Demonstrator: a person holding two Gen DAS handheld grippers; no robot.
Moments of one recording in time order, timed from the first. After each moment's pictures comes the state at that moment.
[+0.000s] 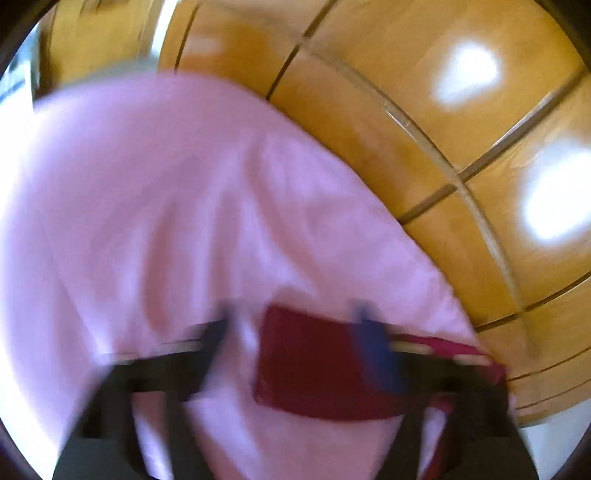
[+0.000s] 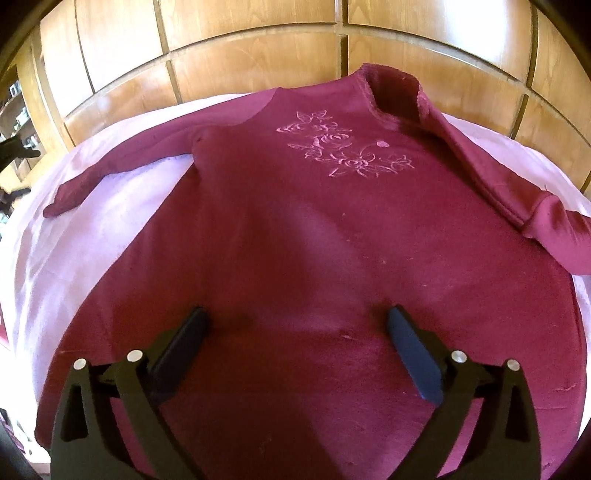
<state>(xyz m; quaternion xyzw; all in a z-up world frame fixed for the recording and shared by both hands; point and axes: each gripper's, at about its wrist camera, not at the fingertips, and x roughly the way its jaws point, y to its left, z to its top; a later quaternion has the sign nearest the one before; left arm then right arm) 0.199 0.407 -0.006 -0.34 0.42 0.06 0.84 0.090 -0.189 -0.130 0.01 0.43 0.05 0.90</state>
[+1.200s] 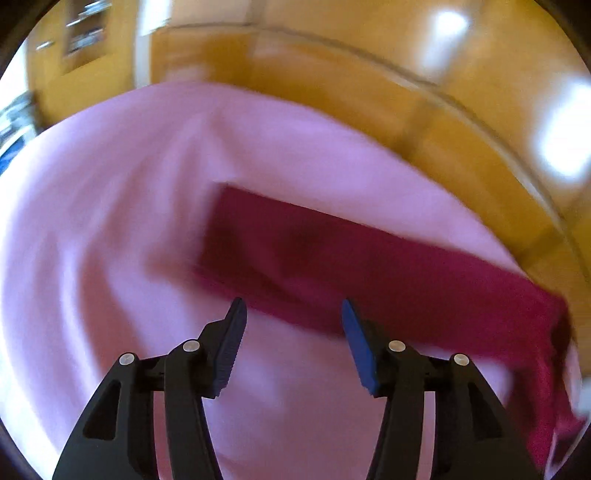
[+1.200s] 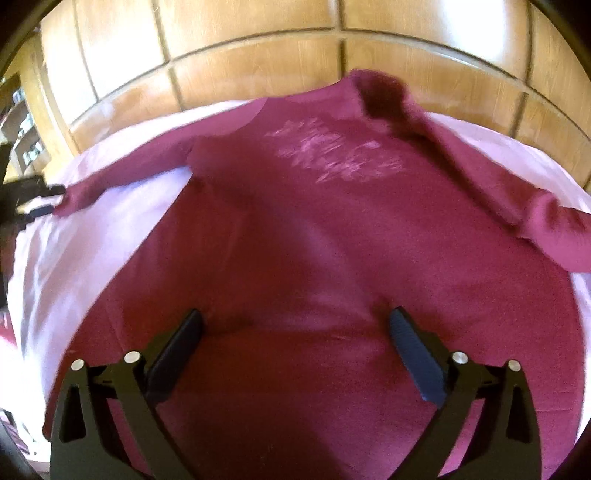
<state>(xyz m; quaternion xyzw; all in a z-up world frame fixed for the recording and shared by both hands) 0.148 0.278 -0.040 -0.17 0.42 0.06 0.89 0.082 -0.210 -0.113 0.03 0.42 0.05 0.91</state>
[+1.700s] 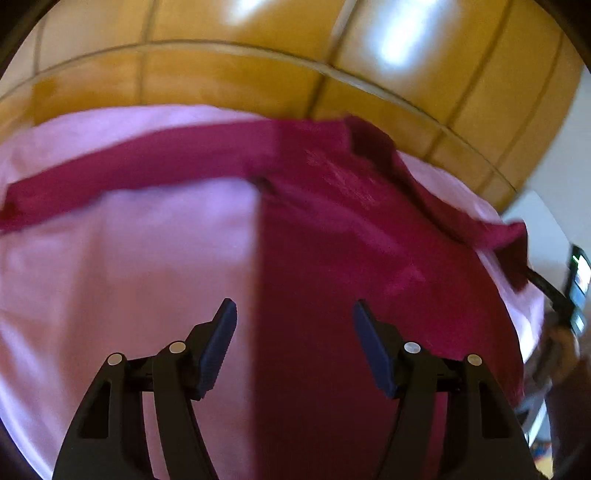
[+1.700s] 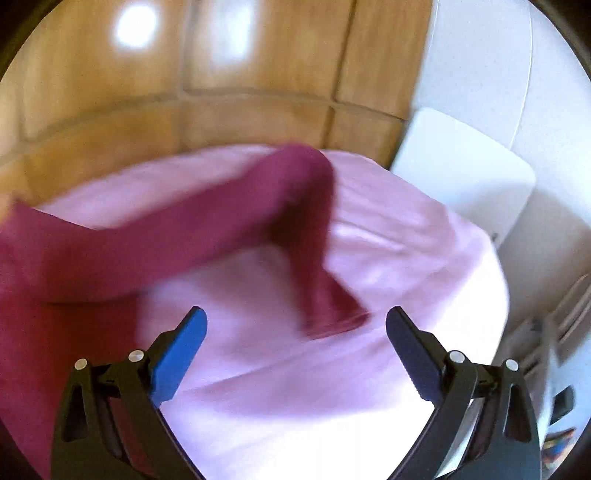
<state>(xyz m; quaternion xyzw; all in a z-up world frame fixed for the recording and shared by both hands) 0.041 0.069 -0.058 -0.06 0.44 -0.22 0.87 -0.005 -0.485 -0.089 0.06 0.35 -0.36 0.86</state>
